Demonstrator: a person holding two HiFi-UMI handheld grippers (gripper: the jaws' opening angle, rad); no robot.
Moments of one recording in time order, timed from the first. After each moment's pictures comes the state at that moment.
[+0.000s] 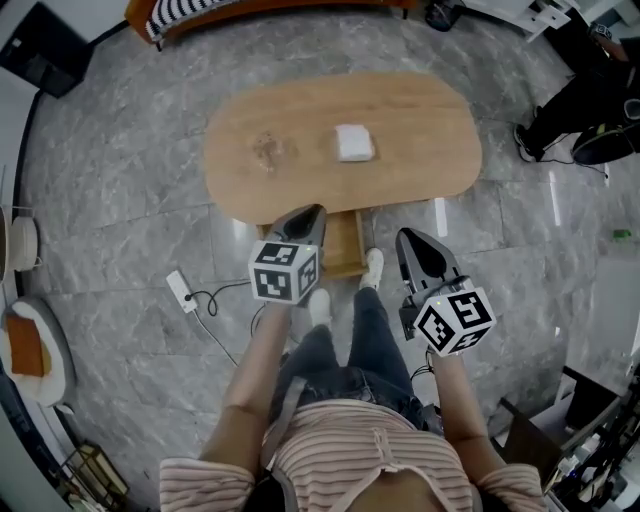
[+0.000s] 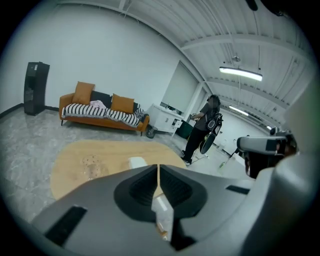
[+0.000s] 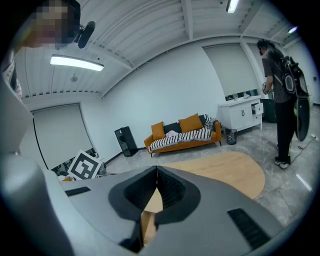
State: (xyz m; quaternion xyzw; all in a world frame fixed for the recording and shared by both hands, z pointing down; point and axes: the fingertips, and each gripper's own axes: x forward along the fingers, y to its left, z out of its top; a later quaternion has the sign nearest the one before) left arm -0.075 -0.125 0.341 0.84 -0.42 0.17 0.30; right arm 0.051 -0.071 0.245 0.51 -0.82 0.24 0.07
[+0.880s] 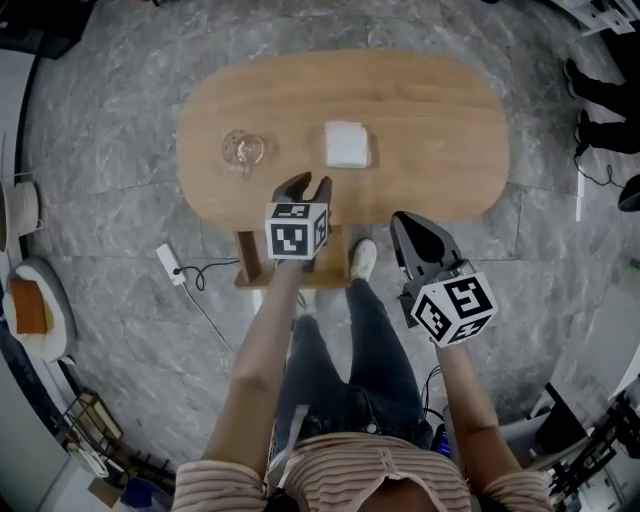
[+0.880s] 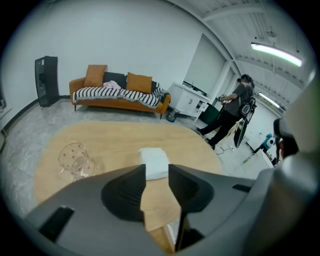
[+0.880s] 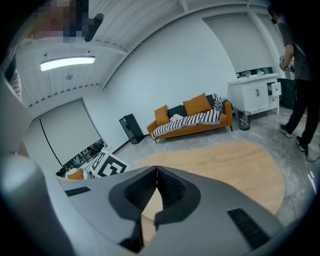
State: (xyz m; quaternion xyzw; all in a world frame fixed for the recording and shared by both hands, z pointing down) left arm -0.004 -0.284 0.495 0.75 -0.49 0.27 0.36; right arm 0.122 -0.234 0.349 0.43 -0.84 0.30 0.13
